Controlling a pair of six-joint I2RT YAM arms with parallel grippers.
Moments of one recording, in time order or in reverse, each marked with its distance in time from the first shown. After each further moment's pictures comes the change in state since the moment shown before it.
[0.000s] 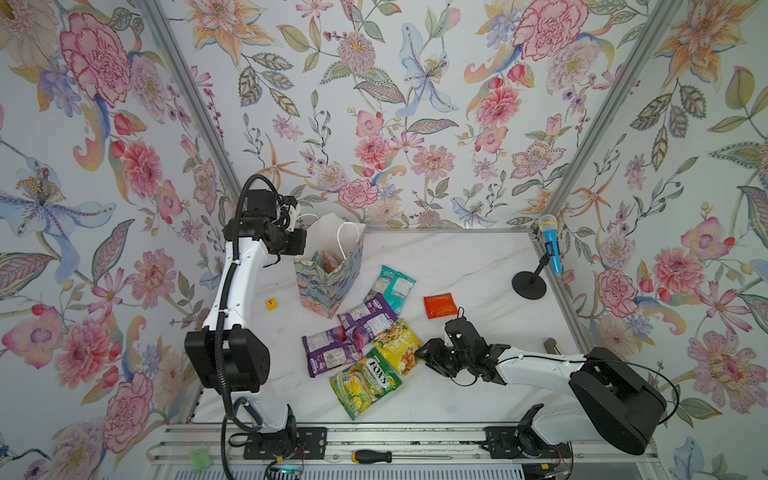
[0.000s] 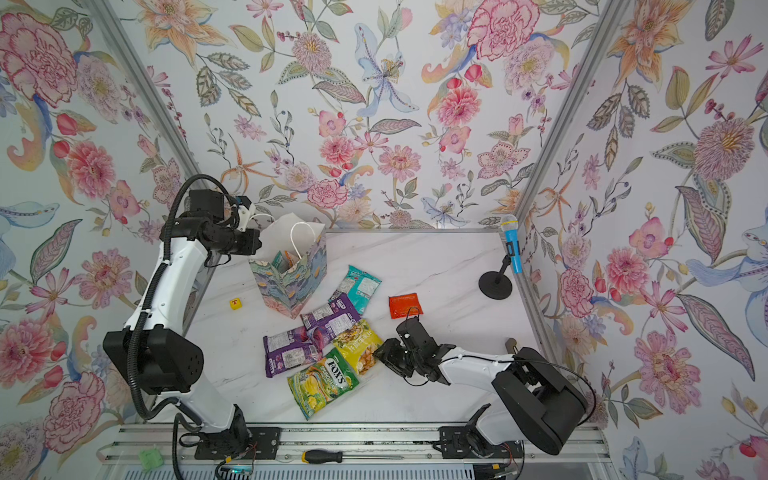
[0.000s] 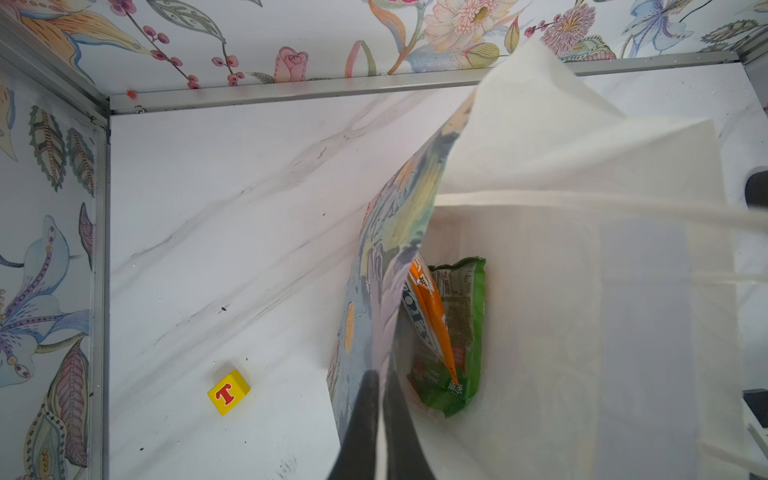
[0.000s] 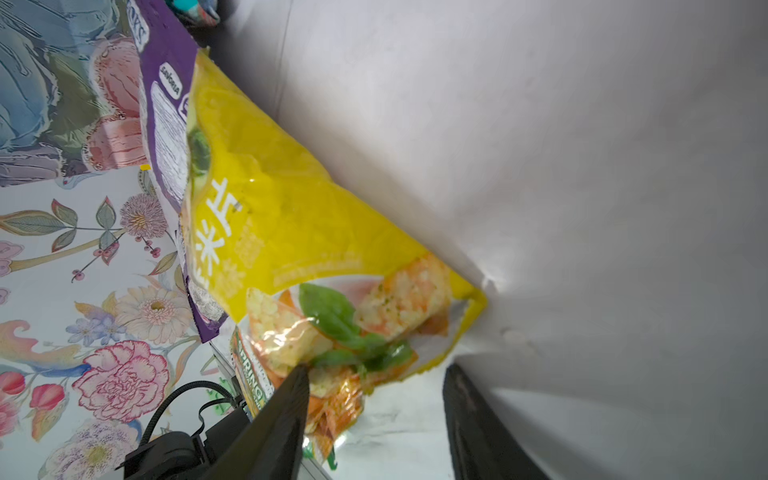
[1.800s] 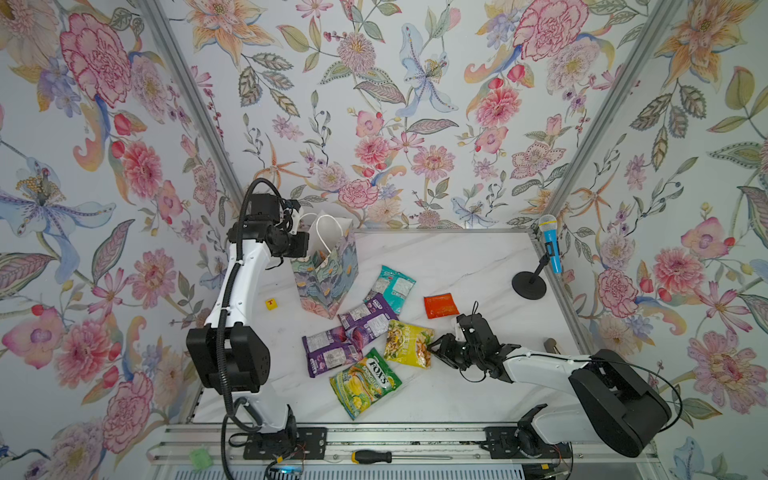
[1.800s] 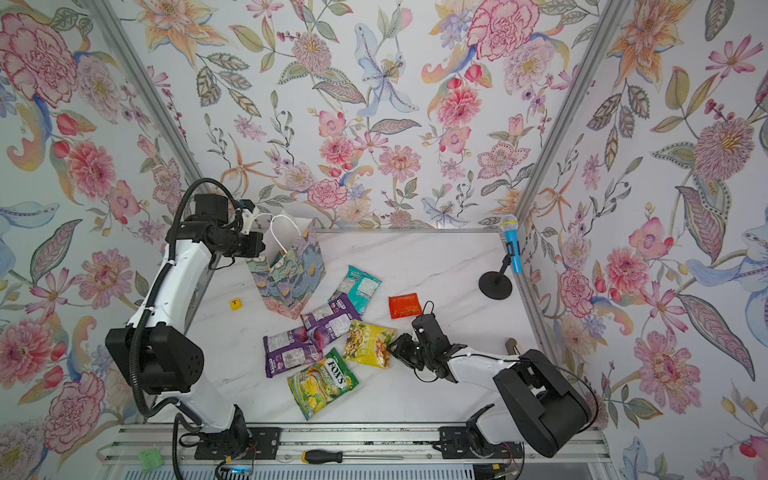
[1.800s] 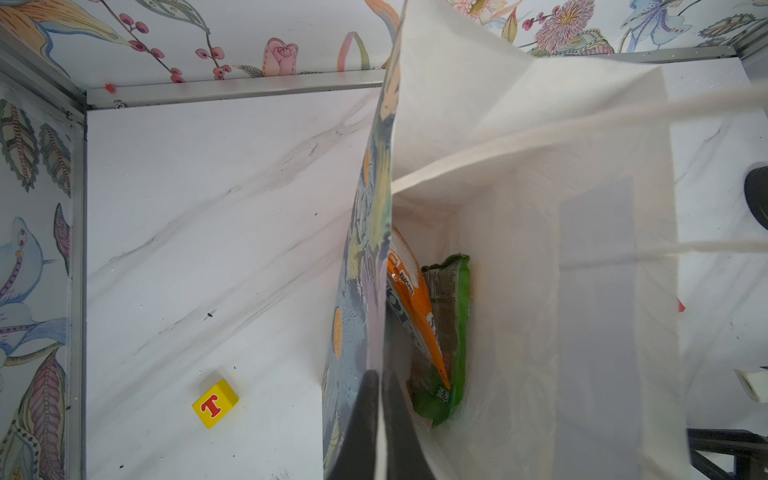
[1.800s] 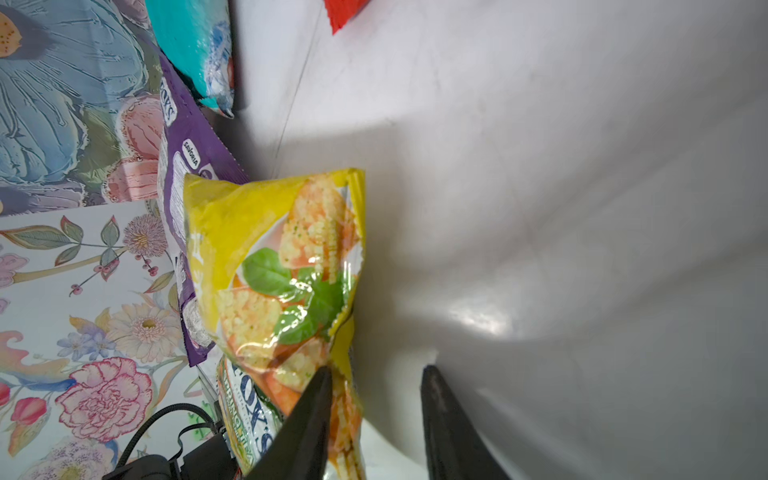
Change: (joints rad) left arm -0.007 0.000 -0.058 0.051 0.010 -0.003; right arm -0.147 -0.012 -0.064 0.079 -0.033 -0.163
